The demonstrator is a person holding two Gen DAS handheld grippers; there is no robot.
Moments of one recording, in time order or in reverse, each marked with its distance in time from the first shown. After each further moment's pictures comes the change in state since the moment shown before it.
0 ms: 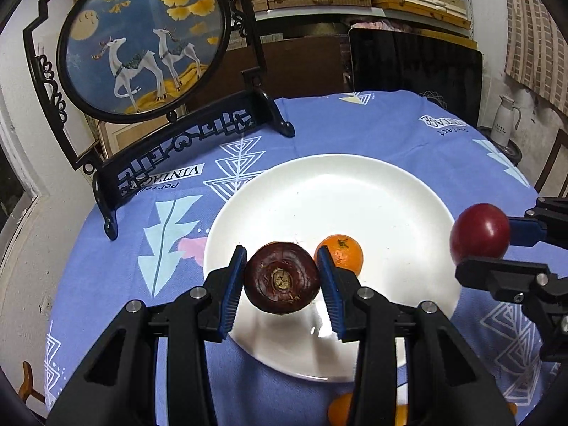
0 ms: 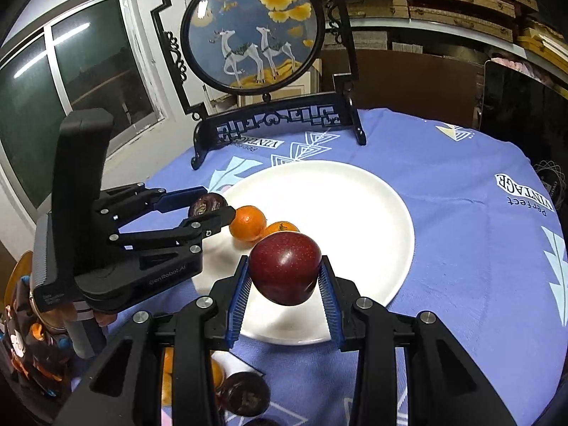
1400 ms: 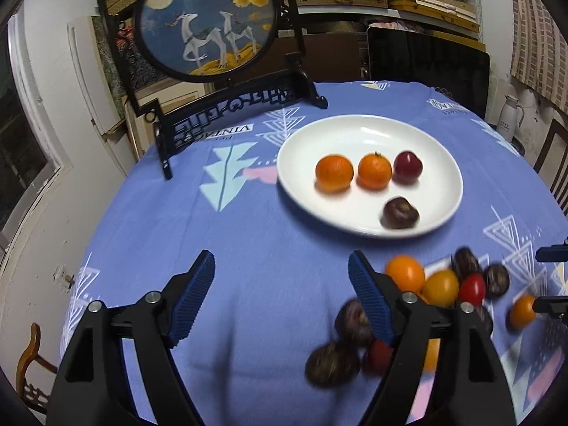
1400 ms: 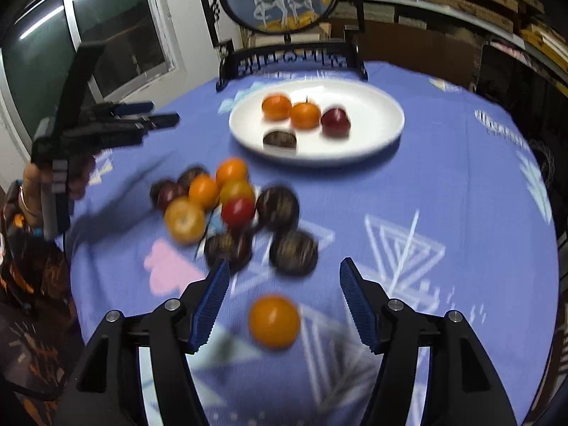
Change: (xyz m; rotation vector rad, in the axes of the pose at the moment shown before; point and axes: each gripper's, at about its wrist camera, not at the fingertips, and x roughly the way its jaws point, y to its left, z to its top) left arm -0.084 0.055 -0.094 -0.043 0.012 0.042; right arm -0.074 0.037 -0.136 -0.060 0.155 -0.026
